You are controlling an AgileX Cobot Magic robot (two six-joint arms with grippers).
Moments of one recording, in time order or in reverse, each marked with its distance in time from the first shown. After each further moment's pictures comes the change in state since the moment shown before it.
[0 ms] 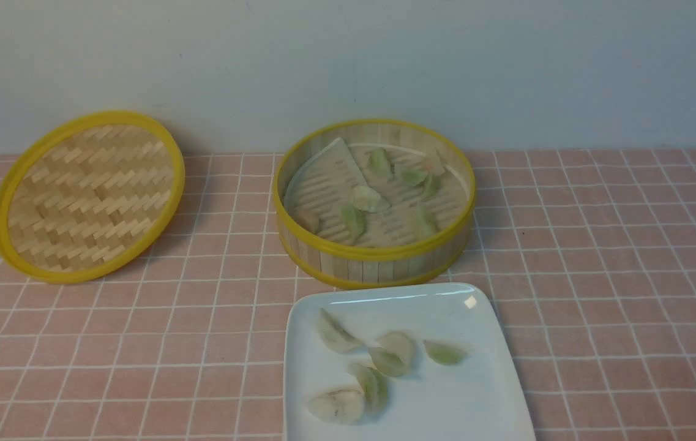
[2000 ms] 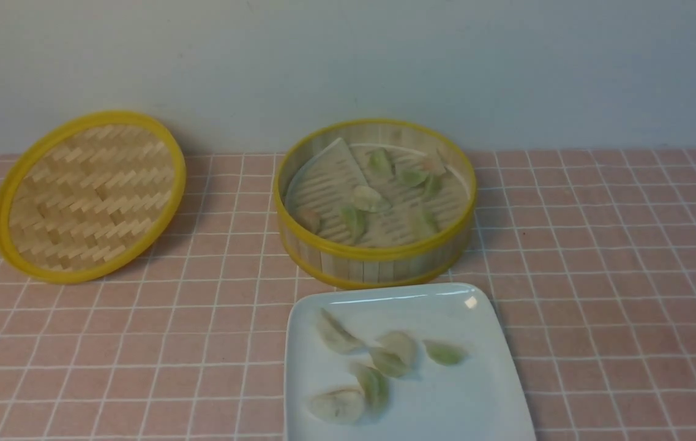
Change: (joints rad) right arm 0.000 0.121 -0.321 0.821 -0.122 -0.061; left arm 0.000 0.758 -1.084 -0.185 0.473 -0.111
